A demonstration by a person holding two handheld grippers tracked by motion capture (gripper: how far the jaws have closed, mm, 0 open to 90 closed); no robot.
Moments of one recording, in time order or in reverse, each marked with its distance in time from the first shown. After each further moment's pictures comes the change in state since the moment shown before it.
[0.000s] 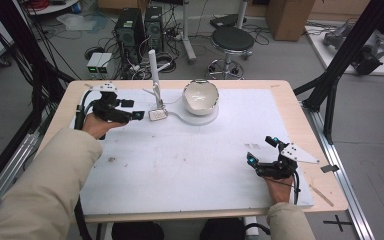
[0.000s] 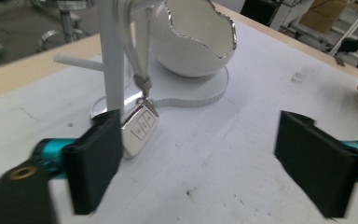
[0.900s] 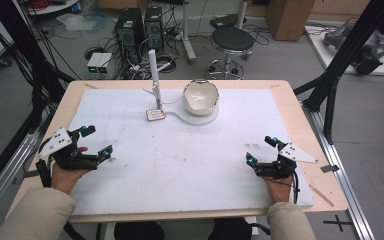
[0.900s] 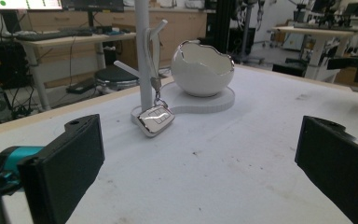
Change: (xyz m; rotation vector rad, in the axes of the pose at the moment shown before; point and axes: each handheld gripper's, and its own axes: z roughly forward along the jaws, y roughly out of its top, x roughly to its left) left arm -0.048 -0.115 -0.091 -0.374 0.172 0.108; right arm 0.002 0.001 0.002 0.017 -0.006 -0.009
